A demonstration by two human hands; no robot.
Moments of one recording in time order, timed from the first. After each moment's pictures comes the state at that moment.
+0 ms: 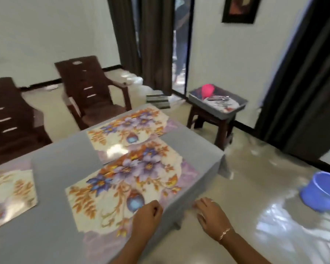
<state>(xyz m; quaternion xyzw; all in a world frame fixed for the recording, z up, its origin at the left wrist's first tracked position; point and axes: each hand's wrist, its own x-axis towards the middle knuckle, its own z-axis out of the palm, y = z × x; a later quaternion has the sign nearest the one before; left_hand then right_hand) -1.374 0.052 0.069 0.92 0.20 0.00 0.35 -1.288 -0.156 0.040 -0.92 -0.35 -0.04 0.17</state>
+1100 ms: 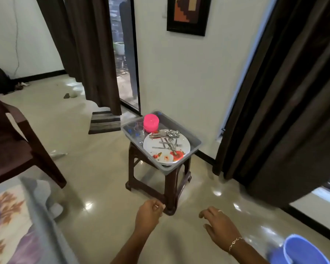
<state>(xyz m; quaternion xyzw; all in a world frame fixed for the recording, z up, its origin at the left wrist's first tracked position) -0.733 -0.152 0.050 0.83 0.20 -0.07 0.52 -0.715 -0.392 0.057 -0.95 -0.24 0.08 0.16</state>
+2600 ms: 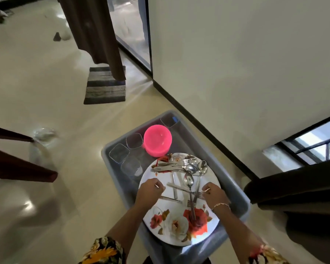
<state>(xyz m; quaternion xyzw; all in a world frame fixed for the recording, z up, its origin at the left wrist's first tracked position) -0.241 -0.037 -0.044 0.81 0.29 -0.22 0.45 -0.181 -0.243 -0.055 -0.91 0.09 0.32 0.25</state>
